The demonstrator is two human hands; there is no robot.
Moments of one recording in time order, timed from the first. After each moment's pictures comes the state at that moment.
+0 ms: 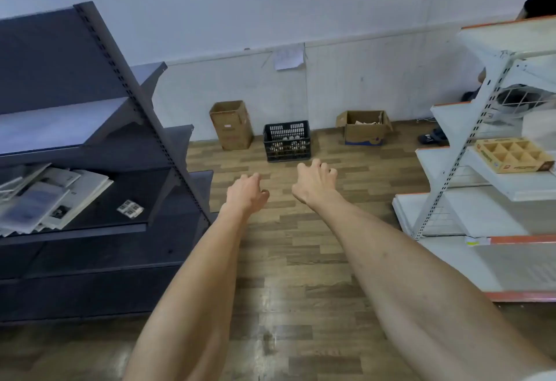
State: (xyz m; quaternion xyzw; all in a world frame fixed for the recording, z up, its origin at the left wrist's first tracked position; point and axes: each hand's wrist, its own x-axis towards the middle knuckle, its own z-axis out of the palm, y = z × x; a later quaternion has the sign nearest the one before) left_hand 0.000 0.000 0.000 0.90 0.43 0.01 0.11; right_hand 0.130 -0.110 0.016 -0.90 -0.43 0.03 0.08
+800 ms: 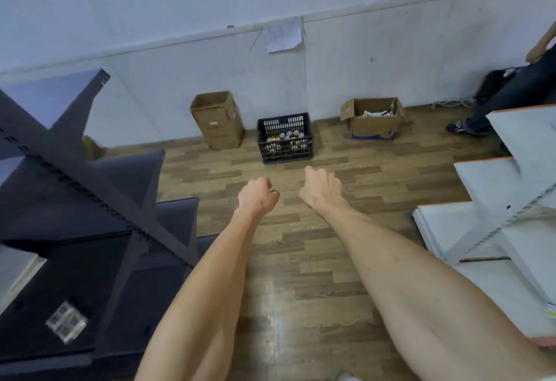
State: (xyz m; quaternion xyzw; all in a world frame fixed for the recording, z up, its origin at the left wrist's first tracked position) left_hand 0.210 0.300 -0.062 0.87 0.46 0.00 0.18; right_hand 0.318 0.196 -0.042 -0.91 -0.39 0.12 0.12
